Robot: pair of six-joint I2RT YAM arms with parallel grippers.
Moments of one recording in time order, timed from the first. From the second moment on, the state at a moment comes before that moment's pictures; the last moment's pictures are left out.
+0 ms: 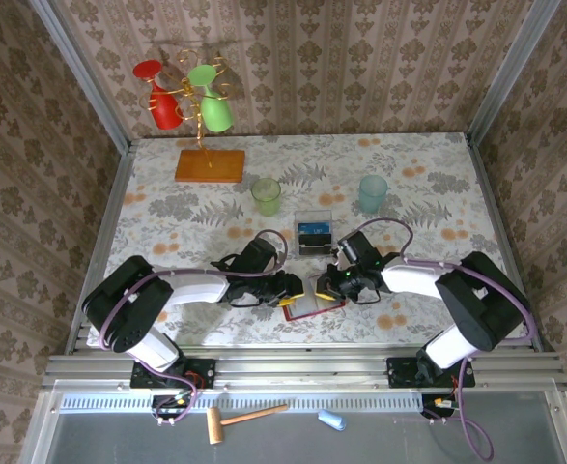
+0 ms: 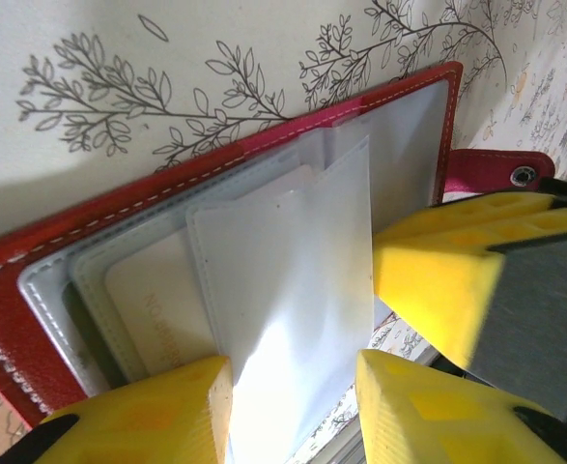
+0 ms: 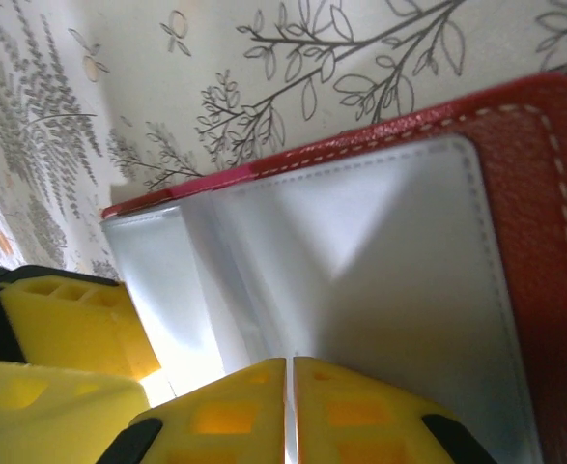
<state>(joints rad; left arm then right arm) -0.84 1.56 0.61 0.07 0.52 -1.10 0.57 1.52 0.60 -0.11 -0.52 0.89</state>
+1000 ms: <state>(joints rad) -0.84 1.56 0.61 0.07 0.52 -1.10 0.56 1.61 0.56 0.11 -0.66 0.96</state>
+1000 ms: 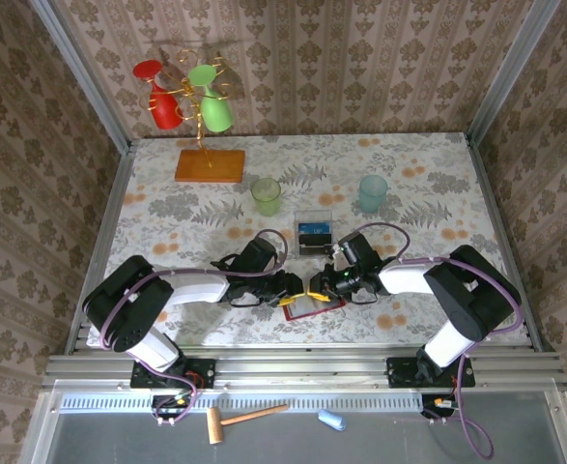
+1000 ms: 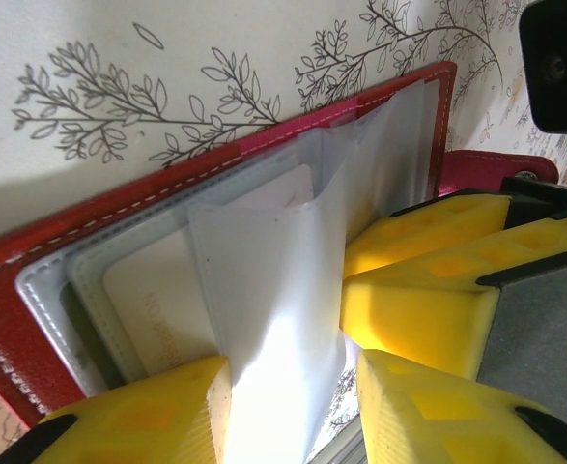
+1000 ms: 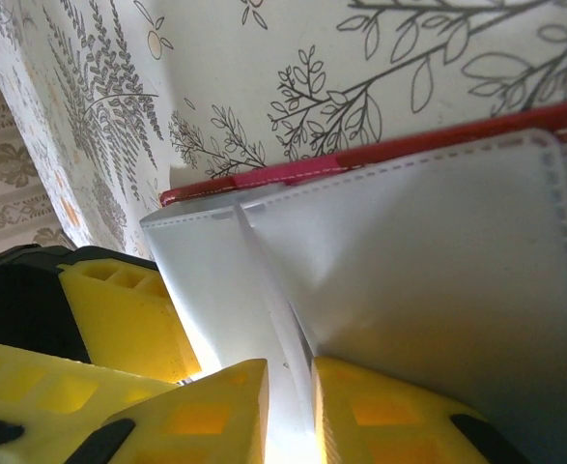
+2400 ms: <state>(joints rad) -0.76 1.53 0.58 0.04 0.53 -1.05 0.62 1.64 0.54 0.28 -0.66 1.11</state>
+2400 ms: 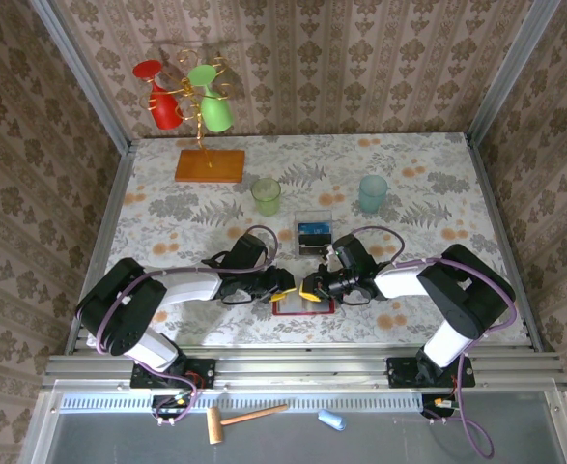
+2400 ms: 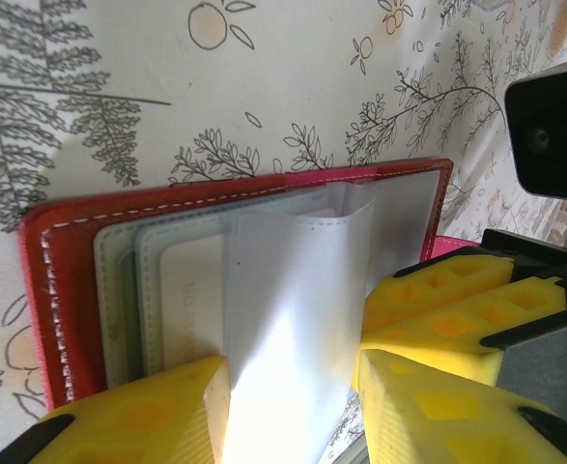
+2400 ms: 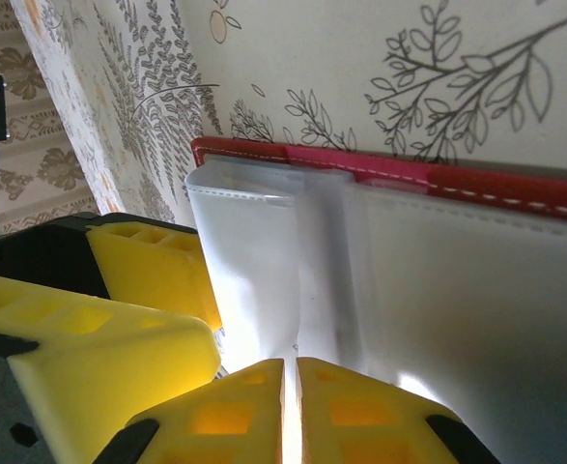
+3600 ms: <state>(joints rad) -0.76 1.49 0.58 -0.02 0.50 -1.05 0.63 1.61 0.56 0.14 -0.58 1.07</state>
